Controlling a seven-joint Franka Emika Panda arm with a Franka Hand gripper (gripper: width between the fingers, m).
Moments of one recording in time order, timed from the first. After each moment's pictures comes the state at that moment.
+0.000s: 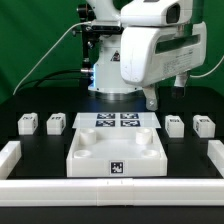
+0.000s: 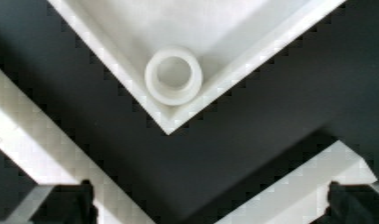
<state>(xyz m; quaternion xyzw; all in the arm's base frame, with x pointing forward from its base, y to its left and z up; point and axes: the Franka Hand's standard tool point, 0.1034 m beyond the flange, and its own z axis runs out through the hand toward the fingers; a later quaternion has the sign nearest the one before) 0.567 0.055 0.116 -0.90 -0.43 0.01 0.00</state>
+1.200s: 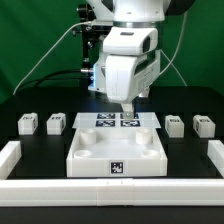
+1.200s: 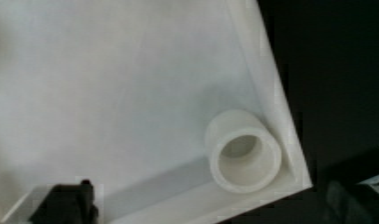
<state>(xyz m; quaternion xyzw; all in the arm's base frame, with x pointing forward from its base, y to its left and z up) 0.463 0.012 0.066 -0.81 -0.59 0.02 0.02</state>
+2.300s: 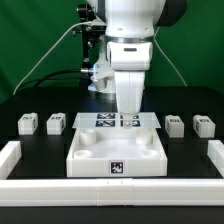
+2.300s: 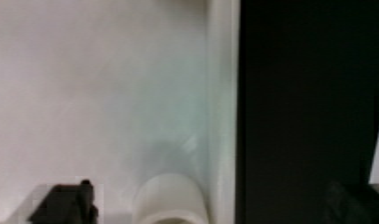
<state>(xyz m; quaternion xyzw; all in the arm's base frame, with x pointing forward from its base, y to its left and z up) 0.437 0.000 0.042 -0.72 -0.70 0.04 0.03</state>
